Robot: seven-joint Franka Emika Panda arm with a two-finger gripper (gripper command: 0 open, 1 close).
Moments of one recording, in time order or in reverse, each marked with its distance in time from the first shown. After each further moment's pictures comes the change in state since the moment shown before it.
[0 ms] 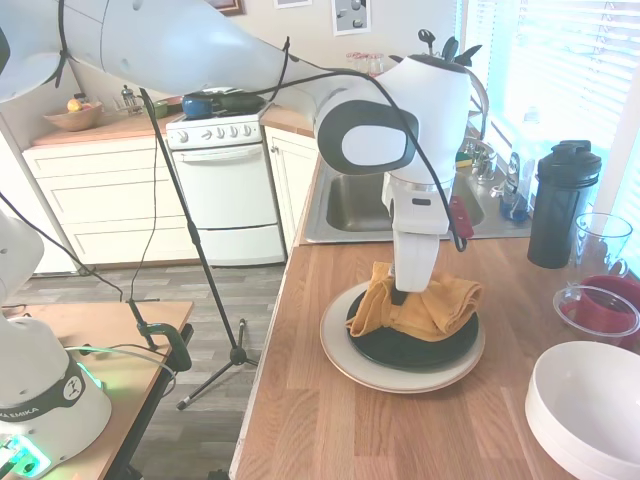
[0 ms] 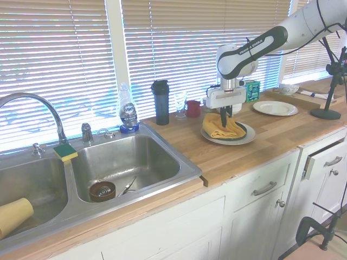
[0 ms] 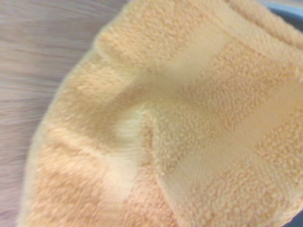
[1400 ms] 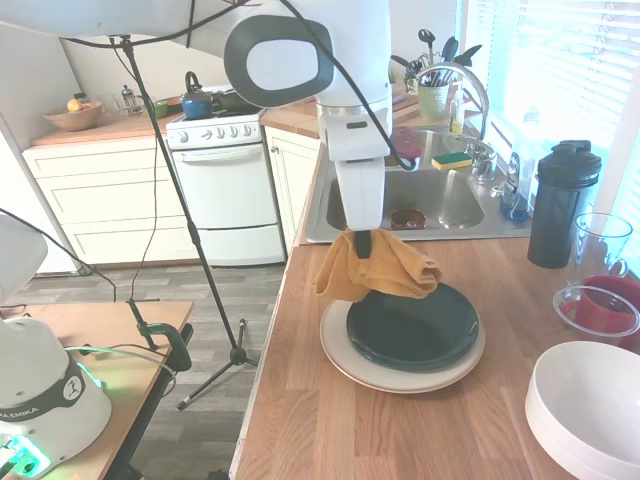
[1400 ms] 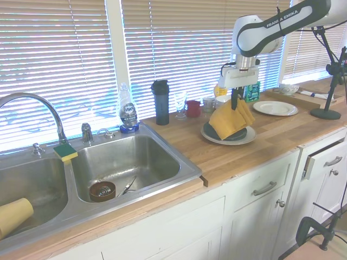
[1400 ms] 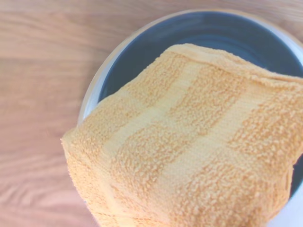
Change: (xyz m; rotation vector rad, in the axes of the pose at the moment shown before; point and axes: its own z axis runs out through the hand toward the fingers) arm -0.043 0.056 -0.089 0.096 0.078 -0.093
